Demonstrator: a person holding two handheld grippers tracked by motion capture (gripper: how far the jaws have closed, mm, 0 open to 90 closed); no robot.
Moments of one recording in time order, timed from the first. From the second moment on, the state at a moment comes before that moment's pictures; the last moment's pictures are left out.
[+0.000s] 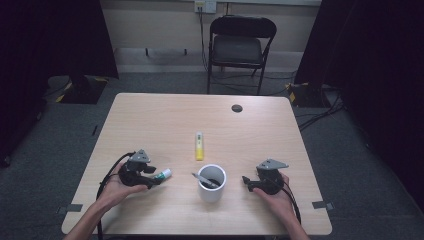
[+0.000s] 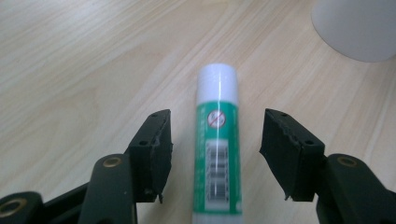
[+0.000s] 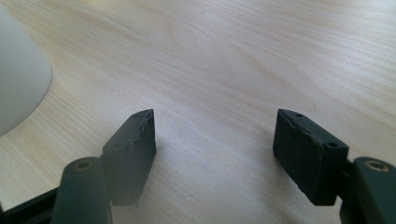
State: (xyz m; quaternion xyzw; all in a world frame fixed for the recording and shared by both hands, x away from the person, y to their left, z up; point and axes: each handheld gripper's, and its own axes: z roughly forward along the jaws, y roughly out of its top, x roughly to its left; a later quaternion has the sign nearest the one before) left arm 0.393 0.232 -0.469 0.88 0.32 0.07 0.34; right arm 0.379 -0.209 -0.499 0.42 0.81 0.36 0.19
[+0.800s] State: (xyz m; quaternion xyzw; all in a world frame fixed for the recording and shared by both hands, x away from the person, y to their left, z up) left arm 0.410 0.192 -0.475 0.90 0.31 0.08 0.28; right arm 0.383 -0.209 -0.499 0.42 0.81 0.36 0.19
